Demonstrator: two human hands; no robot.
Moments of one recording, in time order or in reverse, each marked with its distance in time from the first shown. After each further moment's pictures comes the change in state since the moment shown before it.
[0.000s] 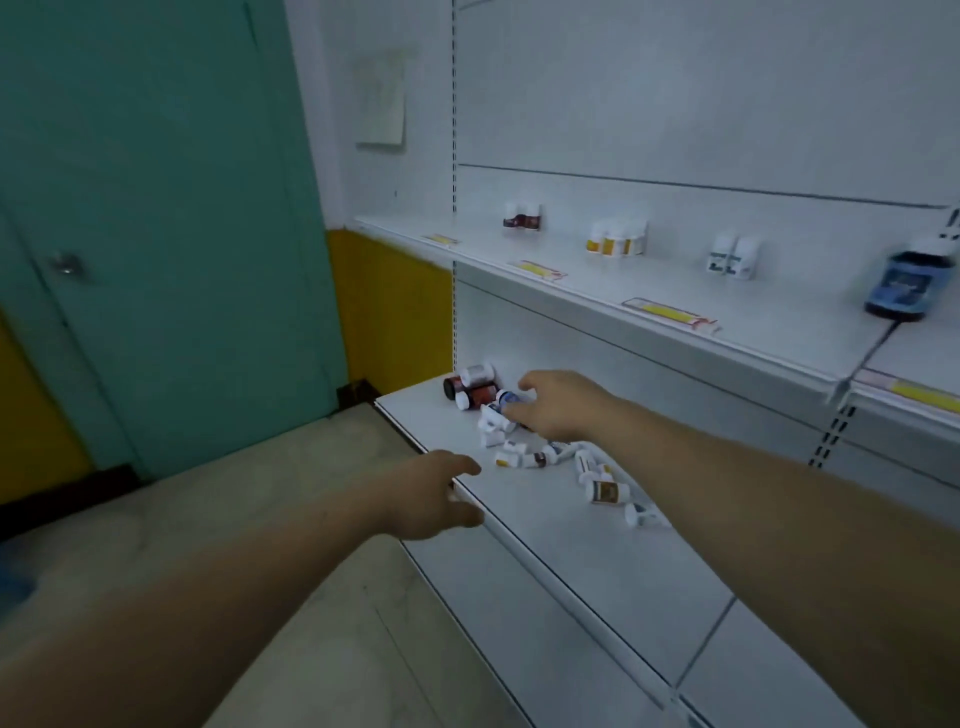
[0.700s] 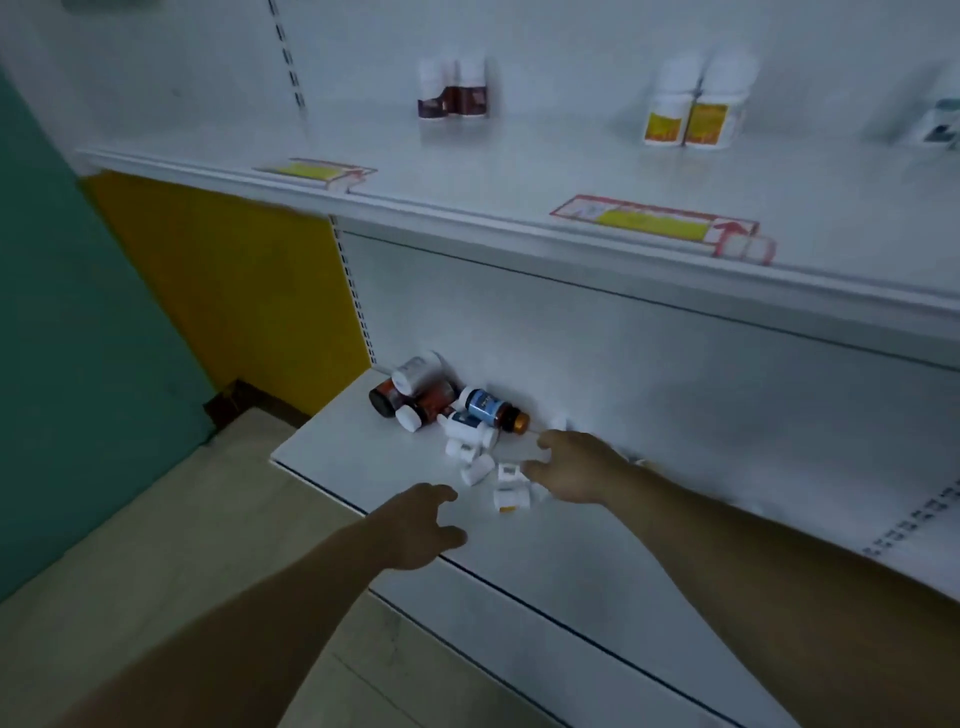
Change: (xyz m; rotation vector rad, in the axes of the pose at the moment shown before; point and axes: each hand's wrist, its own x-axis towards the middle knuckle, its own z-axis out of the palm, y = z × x) left_hand 0.370 -0.193 0.020 0.029 -0.362 0.077; right_hand 0.254 0.116 0.171 0.203 -0.149 0.536
